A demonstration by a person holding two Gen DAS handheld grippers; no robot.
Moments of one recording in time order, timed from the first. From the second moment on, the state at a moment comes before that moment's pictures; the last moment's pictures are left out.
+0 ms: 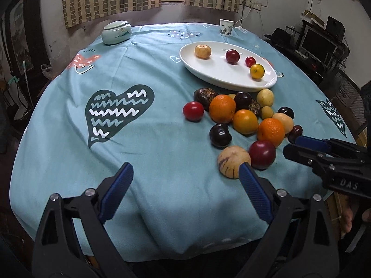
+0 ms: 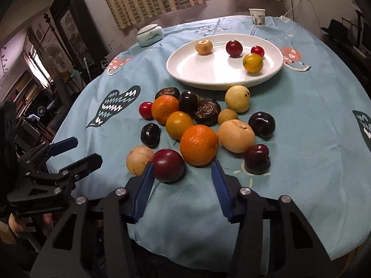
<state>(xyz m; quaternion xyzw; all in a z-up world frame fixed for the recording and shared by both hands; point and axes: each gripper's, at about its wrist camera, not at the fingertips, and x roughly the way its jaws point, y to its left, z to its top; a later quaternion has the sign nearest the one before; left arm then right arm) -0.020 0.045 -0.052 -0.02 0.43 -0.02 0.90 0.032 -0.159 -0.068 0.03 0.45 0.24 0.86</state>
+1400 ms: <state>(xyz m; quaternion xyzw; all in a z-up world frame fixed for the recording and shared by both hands) 0.015 -0.004 -0.098 -0.02 0.45 -0.09 0.89 0.030 -0.187 -0.092 0.02 0.48 0.20 0.86</state>
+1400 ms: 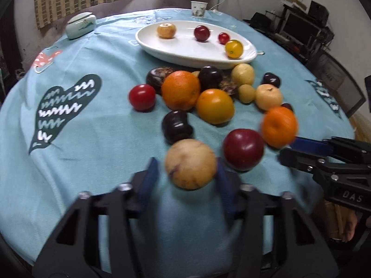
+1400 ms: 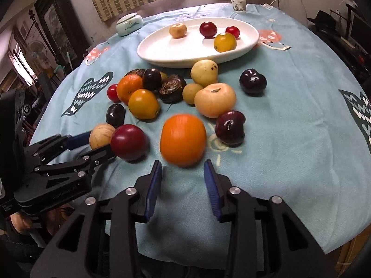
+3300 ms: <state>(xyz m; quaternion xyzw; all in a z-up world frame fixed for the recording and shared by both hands) 0.089 0.007 -0.024 -0.03 0.42 -0.12 0.90 0.094 -0.171 -0.050 0.03 0.45 0.25 0.86</state>
